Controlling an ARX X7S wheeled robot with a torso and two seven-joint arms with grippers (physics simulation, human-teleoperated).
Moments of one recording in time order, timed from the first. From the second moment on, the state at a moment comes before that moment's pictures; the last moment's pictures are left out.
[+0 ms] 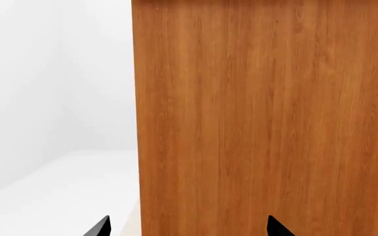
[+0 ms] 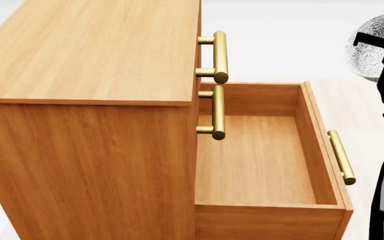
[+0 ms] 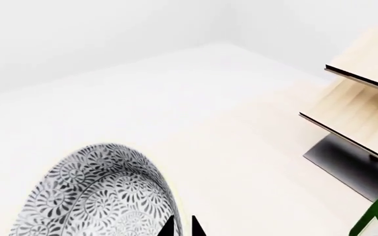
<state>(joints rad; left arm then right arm) 0.36 -0.45 0.34 0.39 -0.18 0.27 -0.52 1.60 0.32 -0.11 1.24 0.22 0.64 0.37</state>
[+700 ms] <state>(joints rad) 0.36 -0.45 0.35 0.39 -0.18 0.28 -0.52 1.61 0.22 0.01 1.31 0.06 0.64 0.28</state>
